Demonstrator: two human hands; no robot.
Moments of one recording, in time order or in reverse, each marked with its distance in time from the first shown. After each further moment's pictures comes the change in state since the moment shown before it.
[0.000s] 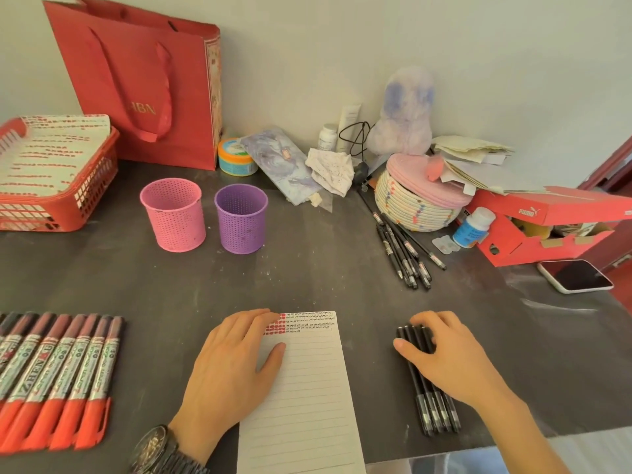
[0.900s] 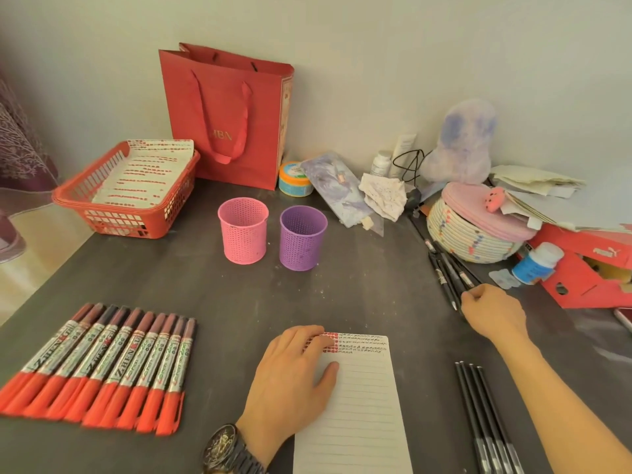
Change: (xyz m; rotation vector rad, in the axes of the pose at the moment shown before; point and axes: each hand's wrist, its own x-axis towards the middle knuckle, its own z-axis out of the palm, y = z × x) left_hand -0.001 -0.001 0.002 0.003 0.016 0.011; right_hand 0.122 -0.025 -0.021 0.067 0.215 0.261
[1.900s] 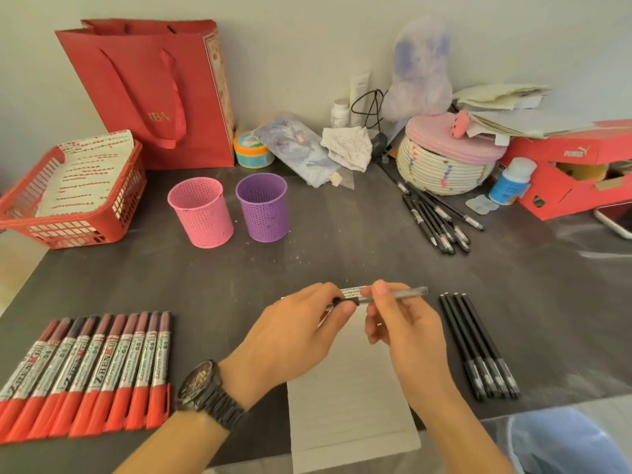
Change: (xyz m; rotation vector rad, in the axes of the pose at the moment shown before) left_hand 0.034 0.041 -0.052 -0.177 -0.325 0.211; right_hand -0.207 -0.060 0.030 1.358 -0.157 -0.161
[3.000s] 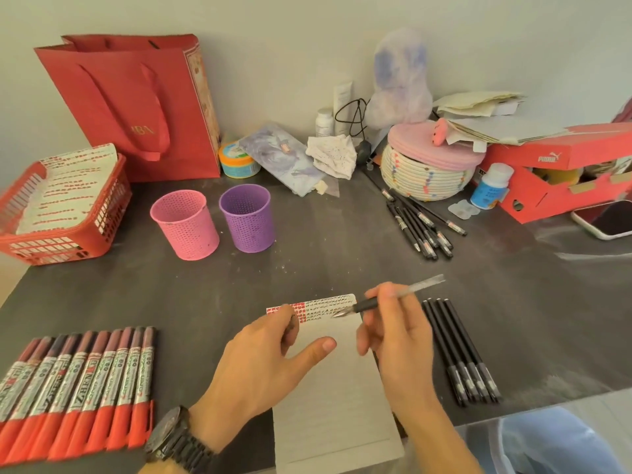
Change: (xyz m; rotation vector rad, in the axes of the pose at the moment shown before) left_hand -0.024 -0.025 0.022 -0.004 0.192 -0.200; right_hand 0.004 0.004 -0.006 0.075 0.077 -0.085
